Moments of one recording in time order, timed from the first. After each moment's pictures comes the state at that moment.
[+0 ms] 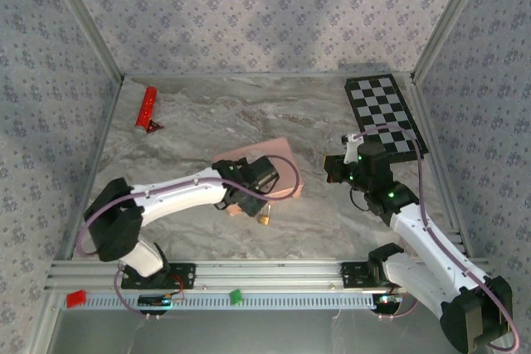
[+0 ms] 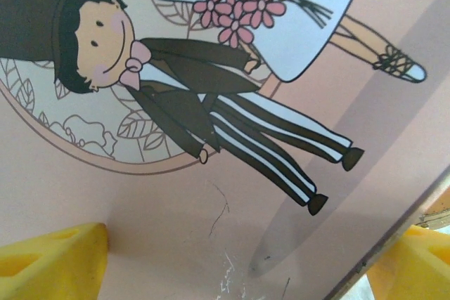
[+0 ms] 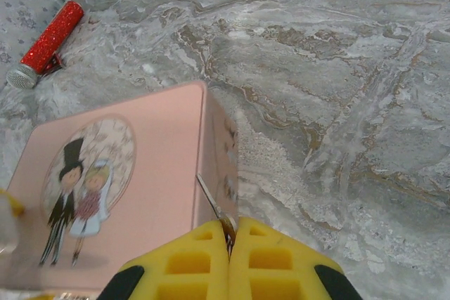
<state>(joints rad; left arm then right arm) -1.00 1.59 1.11 -0.83 -0.35 -0.19 0.38 0.86 0.60 -0.26 -0.16 0.36</state>
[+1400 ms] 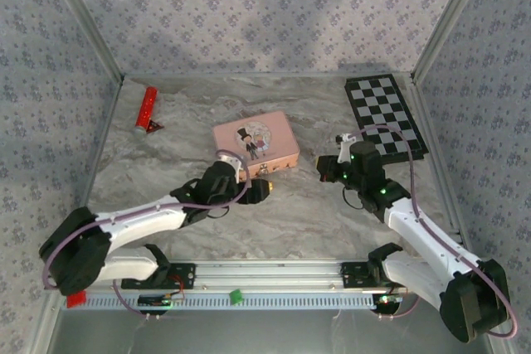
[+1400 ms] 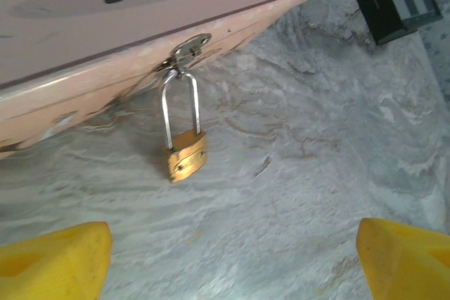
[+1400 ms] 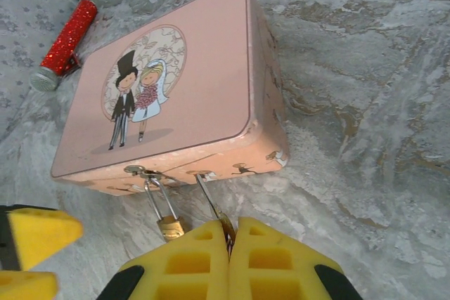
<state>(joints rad) -0.86 1.26 0.54 0.11 0.07 -0.77 0.42 0.94 0.58 -0.16 -0.20 0.47</state>
